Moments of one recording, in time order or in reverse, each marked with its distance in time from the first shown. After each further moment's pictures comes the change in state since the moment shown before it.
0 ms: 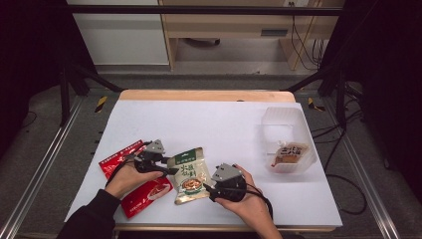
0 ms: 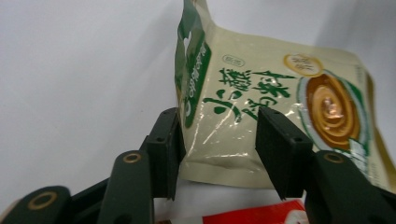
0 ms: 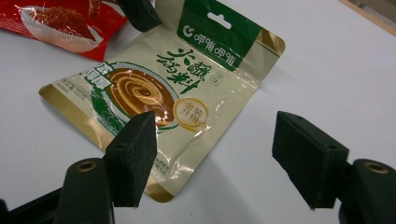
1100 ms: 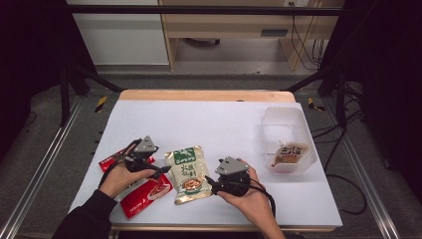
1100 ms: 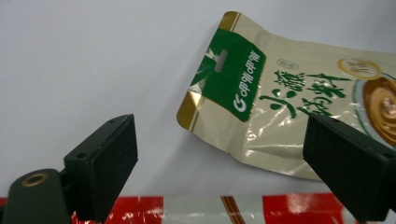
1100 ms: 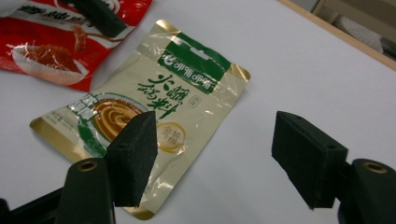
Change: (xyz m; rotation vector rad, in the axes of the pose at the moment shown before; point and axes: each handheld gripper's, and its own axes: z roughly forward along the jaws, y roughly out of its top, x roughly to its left) left arm 0.013 -0.007 -0.017 -0.053 0.154 -0.005; right arm -0.011 0.011 -0.011 -0.050 -0.037 0.040
